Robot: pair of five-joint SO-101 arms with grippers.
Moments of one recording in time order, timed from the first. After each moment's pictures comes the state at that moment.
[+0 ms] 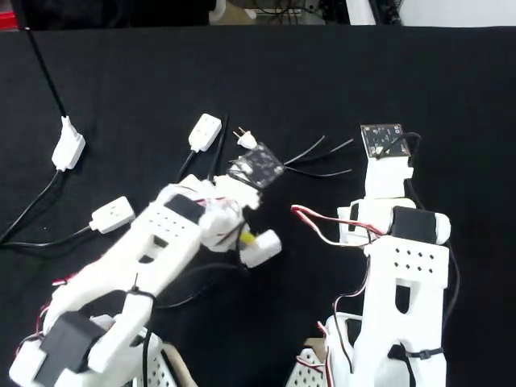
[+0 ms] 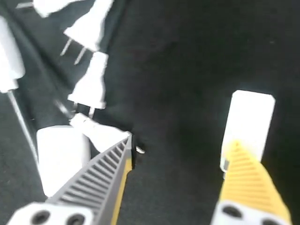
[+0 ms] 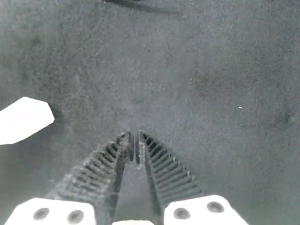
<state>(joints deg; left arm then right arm) 23.8 -16.7 47.1 41.0 -22.8 10.5 -44.6 47.0 77.6 10.1</state>
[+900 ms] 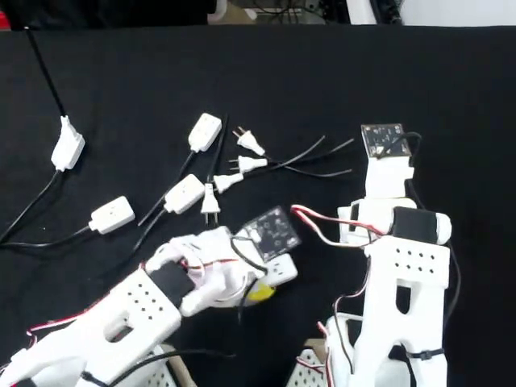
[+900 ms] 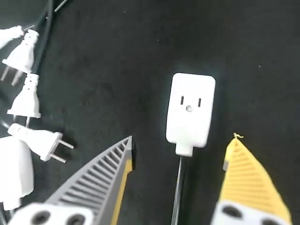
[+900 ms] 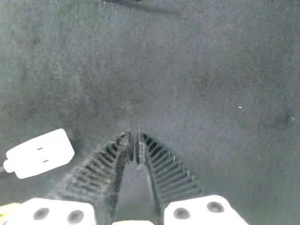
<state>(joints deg) 40.5 -49.5 68.6 41.4 -17.4 10.5 -44.6 47.0 77.6 10.1</state>
